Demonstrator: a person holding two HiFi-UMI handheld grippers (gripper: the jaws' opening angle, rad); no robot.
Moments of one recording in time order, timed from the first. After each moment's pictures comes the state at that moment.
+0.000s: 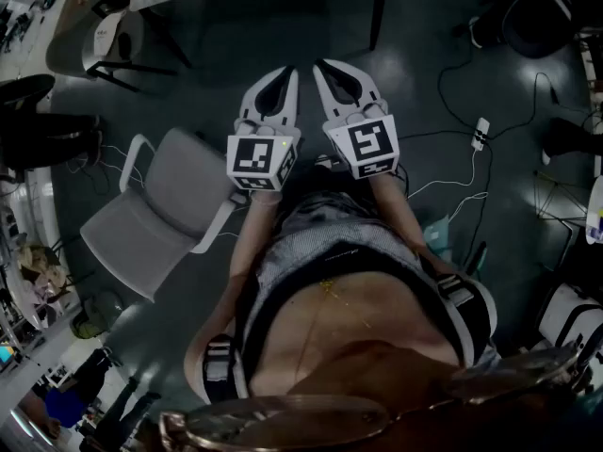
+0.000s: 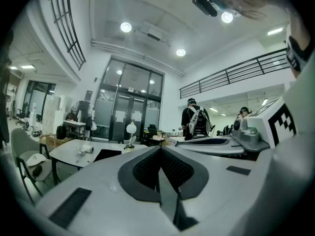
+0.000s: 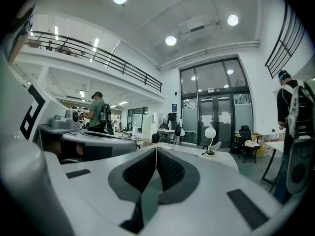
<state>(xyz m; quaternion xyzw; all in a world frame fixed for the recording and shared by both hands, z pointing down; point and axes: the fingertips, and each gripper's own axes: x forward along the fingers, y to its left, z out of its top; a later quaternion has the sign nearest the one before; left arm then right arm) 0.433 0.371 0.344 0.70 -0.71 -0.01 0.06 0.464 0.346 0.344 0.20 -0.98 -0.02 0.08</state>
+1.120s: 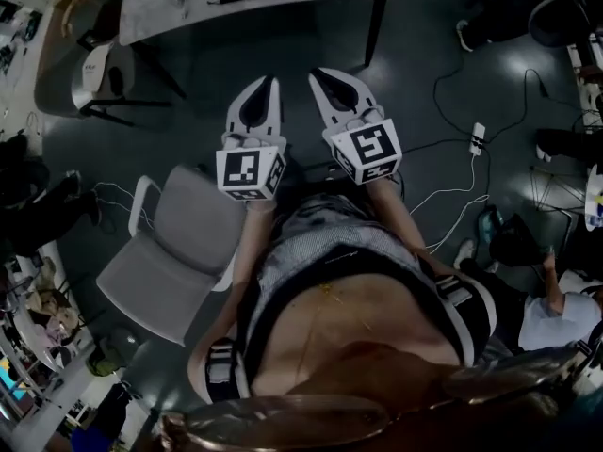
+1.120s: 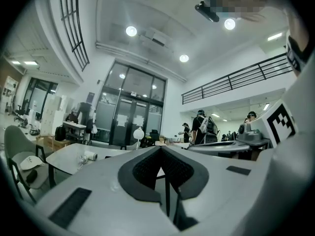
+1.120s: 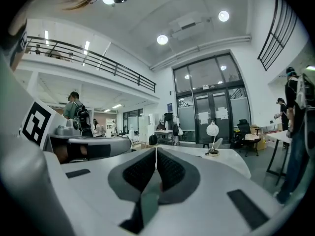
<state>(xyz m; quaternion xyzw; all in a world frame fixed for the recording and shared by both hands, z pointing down) 0.307 0.326 0.348 0.70 -0.71 -0.05 0.04 0.364 0.292 0.351 0.21 -0.97 0.01 0.07</state>
